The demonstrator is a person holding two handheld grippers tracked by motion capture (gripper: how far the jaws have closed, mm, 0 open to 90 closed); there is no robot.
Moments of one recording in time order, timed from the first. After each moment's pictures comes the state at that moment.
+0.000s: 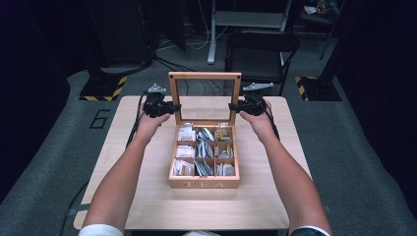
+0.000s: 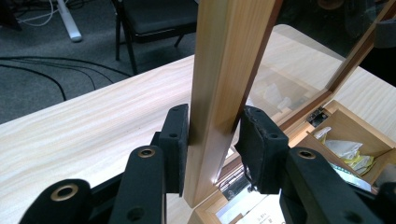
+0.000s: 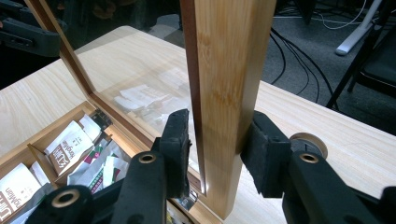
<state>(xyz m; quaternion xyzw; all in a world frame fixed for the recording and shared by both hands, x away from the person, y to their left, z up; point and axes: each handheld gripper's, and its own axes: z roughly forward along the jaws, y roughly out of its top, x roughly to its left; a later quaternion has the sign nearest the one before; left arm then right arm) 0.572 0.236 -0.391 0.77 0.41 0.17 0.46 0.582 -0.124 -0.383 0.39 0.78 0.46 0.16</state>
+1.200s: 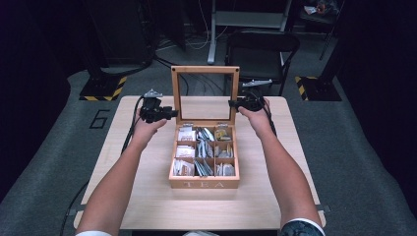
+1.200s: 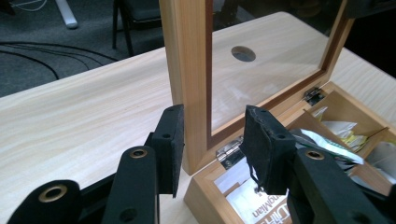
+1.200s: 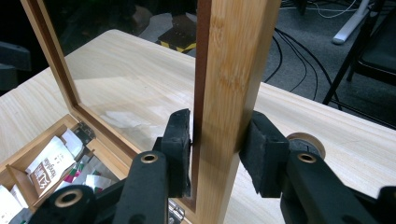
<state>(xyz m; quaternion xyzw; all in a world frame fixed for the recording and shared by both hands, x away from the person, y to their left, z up) 0.556 0.247 -0.401 0.77 0.43 0.14 0.46 0.603 -0.122 -0.388 0.42 0.77 0.46 0.15</state>
